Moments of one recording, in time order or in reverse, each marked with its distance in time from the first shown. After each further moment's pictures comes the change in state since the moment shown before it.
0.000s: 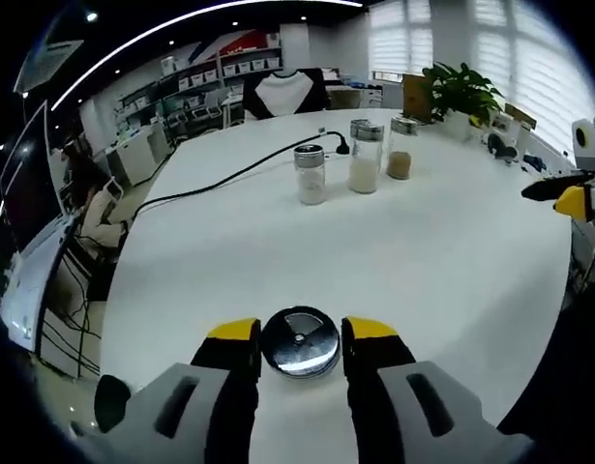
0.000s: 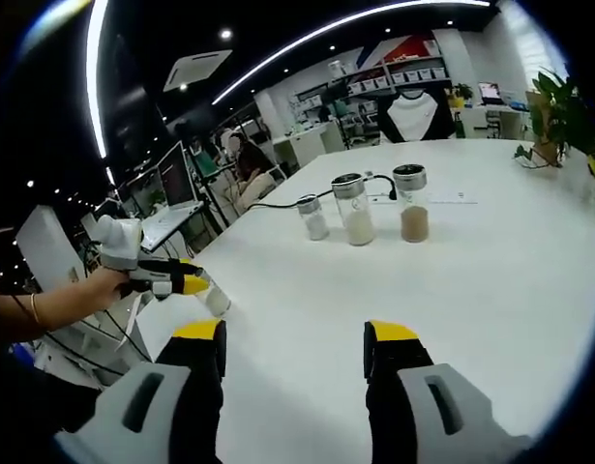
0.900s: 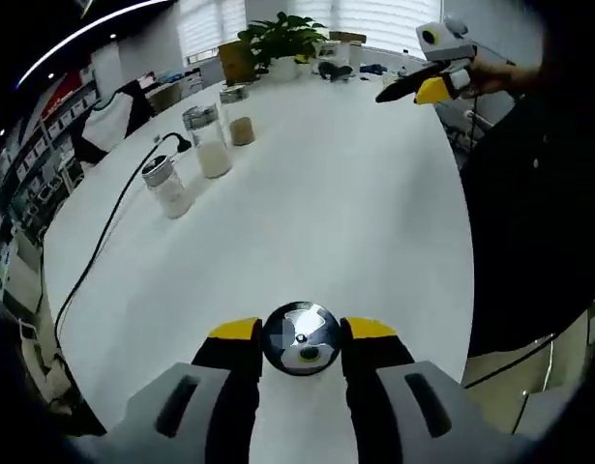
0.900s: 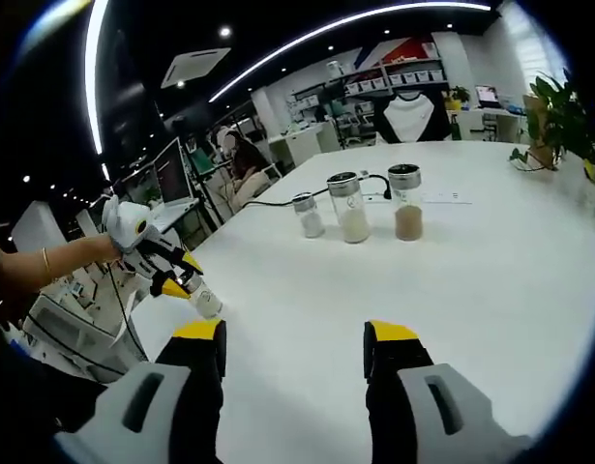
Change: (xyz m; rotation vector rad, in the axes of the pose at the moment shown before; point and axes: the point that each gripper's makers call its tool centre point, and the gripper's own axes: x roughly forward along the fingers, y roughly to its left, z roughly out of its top) left arm -0.012 -0.030 -0.018 0.640 0.142 -0.652; right arm -0.004 0.000 -0.004 -0.017 0.006 -0.023
